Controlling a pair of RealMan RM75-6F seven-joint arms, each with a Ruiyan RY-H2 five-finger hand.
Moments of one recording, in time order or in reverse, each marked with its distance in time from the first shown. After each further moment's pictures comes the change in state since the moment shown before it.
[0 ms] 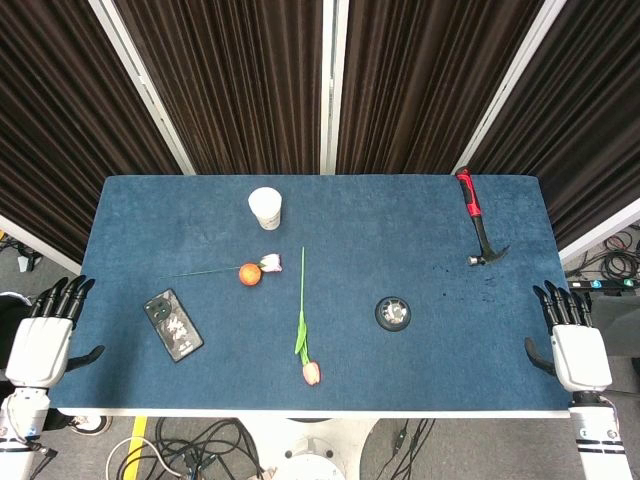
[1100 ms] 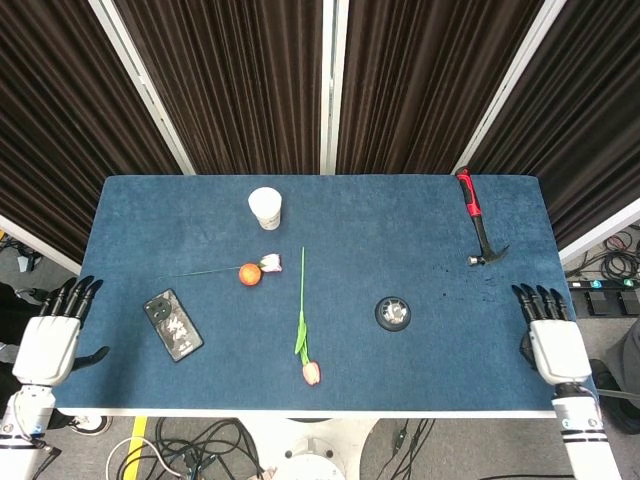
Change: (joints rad) left arm -0.015 0.005 0.003 -0.017 -0.007 -0.032 0.020; right arm 0.065 -0.020 -0.001 -0.042 0.019 -0.091 -0.149
